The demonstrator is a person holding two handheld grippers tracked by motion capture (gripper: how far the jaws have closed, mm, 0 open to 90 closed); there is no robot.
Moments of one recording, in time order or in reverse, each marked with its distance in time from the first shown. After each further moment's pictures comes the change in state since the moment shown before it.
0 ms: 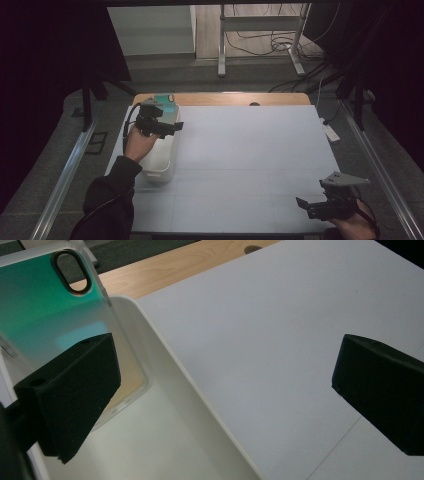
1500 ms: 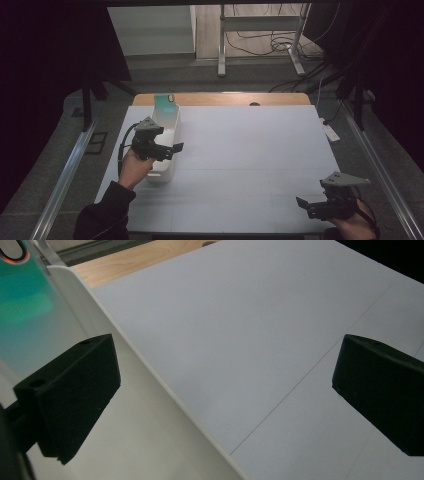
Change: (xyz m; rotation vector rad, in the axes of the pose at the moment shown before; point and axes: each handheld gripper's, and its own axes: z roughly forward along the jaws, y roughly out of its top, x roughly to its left) left arm -0.042 -0.045 -0.029 -0.063 -0.061 0.048; right arm 0.000 0.000 0.000 -0.001 -0.007 0.007
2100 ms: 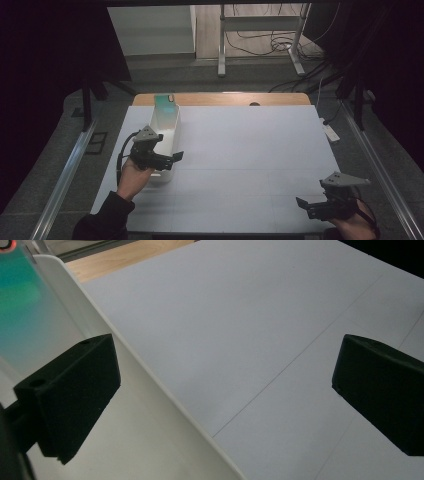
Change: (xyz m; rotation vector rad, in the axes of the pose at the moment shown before) left arm -0.019 -0.017 -0.011 -0.005 0.005 0.018; right arm 0.001 0.000 0.000 -0.004 0.000 -0.008
